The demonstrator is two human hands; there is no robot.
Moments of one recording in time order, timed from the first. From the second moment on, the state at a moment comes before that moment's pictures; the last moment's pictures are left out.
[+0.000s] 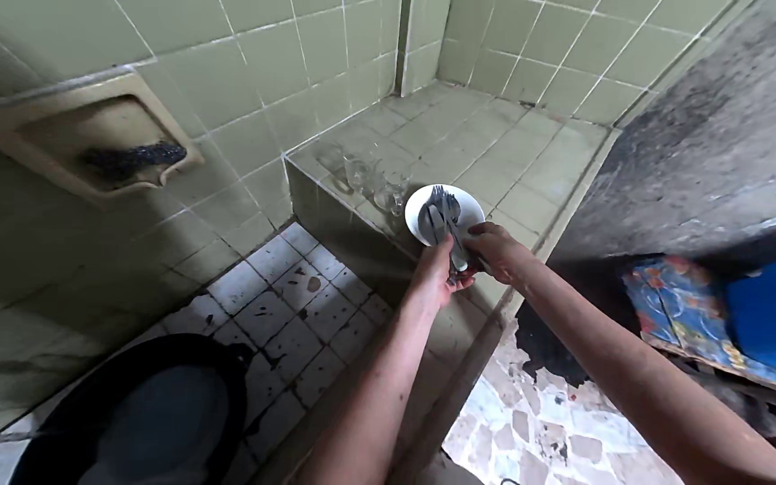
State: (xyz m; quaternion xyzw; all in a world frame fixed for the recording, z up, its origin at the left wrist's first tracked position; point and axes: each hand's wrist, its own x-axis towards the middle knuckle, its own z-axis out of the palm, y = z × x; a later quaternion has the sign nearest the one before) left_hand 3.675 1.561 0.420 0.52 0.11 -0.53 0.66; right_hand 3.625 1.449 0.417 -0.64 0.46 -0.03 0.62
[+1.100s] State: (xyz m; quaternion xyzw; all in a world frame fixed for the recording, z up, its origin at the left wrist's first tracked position) left_hand 3.727 2.051 0.235 0.93 0.12 -0.26 0.24; right_hand 3.766 1.898 0.235 -0.89 -0.26 0.35 0.15
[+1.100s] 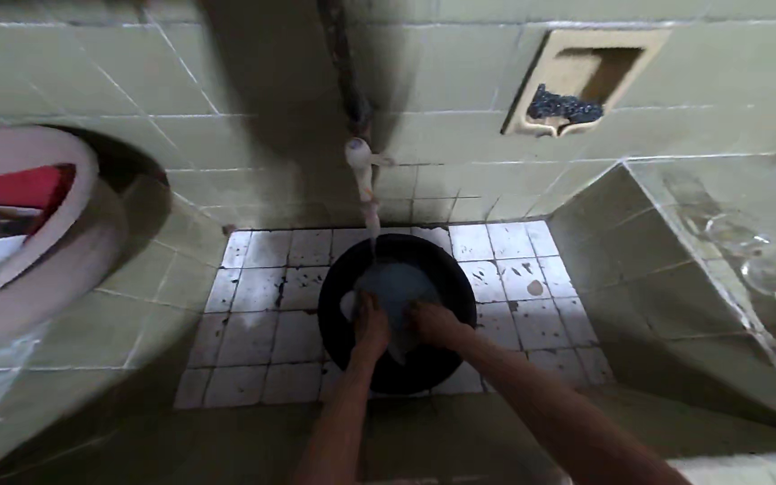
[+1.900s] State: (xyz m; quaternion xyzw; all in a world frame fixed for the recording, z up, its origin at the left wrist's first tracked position) left_hand 3.742 2.063 0.251 0.78 0.29 -0.12 0.53; right_hand 3.771 1.920 0.340 -0.88 -0.18 0.08 0.44
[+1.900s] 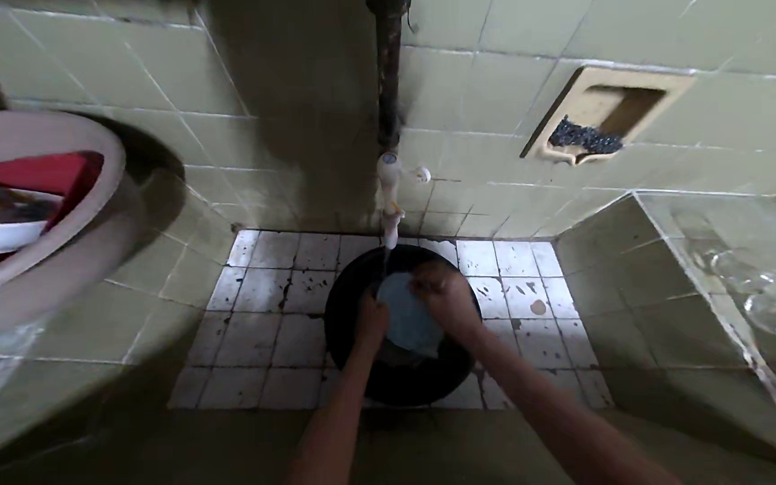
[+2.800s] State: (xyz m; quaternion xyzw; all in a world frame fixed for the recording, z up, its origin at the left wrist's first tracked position) left_hand 3.733 2.056 0.290 0.74 0.32 0.06 0.58; right_hand 3.772 1.901 0.365 -0.88 -0.05 0.09 0.47
